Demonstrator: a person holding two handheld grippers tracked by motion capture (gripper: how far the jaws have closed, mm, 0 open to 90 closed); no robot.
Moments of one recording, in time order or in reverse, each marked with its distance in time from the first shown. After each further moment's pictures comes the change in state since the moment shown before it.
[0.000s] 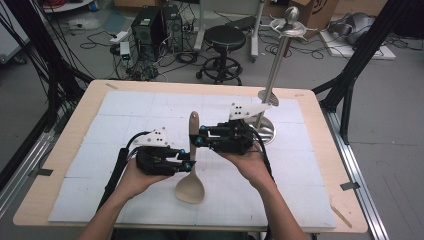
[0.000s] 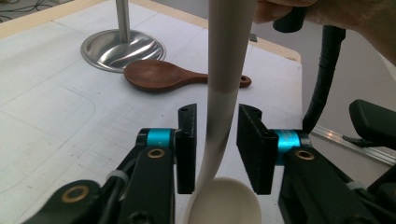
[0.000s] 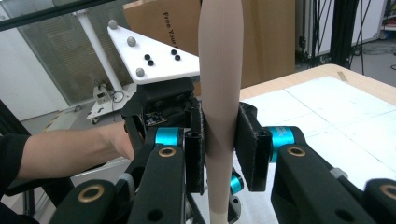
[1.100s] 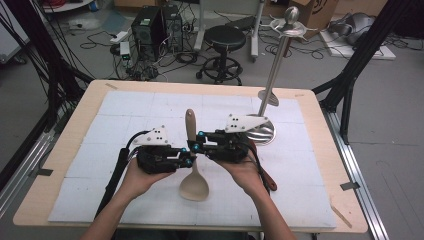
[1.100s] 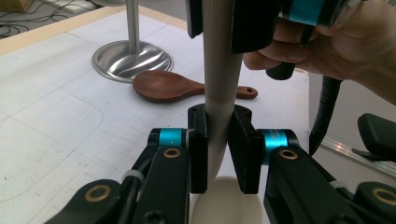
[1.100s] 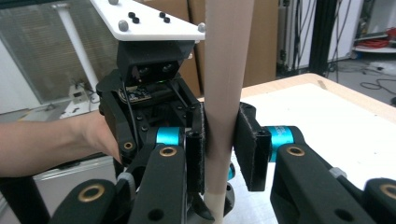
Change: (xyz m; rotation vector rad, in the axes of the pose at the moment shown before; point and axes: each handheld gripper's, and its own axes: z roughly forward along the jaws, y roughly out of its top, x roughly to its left) left arm -0.002 0.003 0.001 -0.032 0.037 -0.009; right arm 0.004 -0.026 0.011 -0.039 -0.066 -0.075
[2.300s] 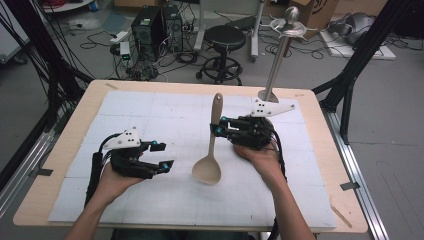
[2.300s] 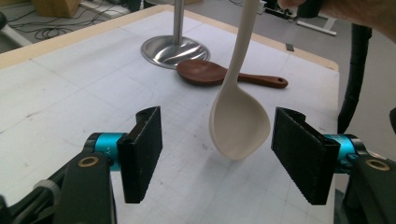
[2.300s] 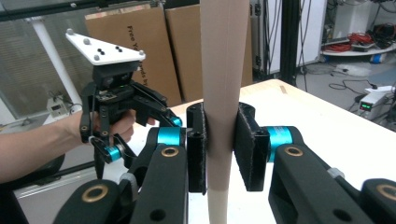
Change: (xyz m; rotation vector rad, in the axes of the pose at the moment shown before) left arm 0.015 -0.028 -0.052 -0.031 0.125 -0.013; right arm -0.028 0.017 -0.048 -0.032 -0.094 0.027
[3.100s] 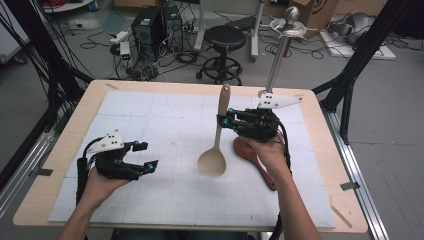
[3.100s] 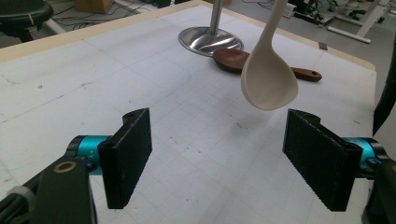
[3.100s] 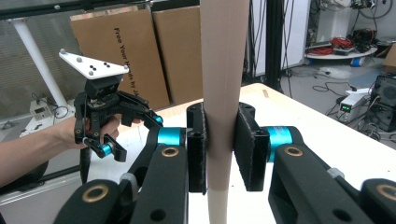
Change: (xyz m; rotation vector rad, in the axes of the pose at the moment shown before) left arm 0.018 -0.024 -0.026 -0.016 0.105 -0.042; right arm -0.012 0.013 -0.012 -0.006 -0.049 -0.011
